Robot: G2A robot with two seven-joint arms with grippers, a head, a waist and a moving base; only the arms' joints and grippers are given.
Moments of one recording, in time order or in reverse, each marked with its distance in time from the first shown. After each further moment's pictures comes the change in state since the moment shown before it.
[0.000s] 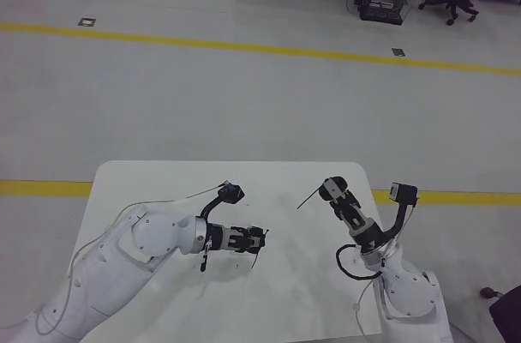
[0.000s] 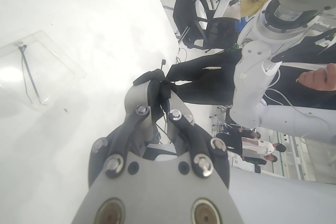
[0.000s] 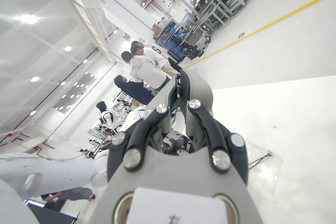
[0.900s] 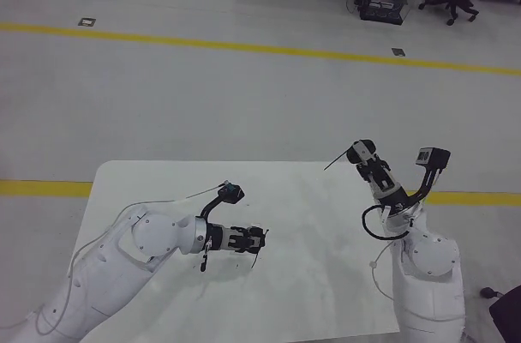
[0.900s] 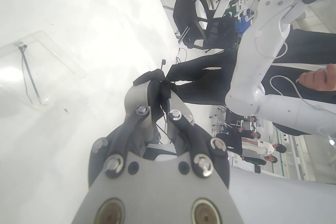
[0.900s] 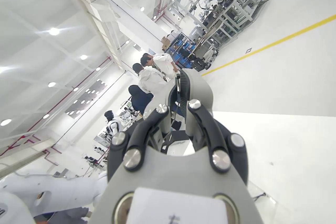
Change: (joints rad) left arm 0.000 0.000 0.000 0.000 0.000 0.000 0.000; right arm 0.281 0.028 0.076 0.205 0.178 0.000 0.136
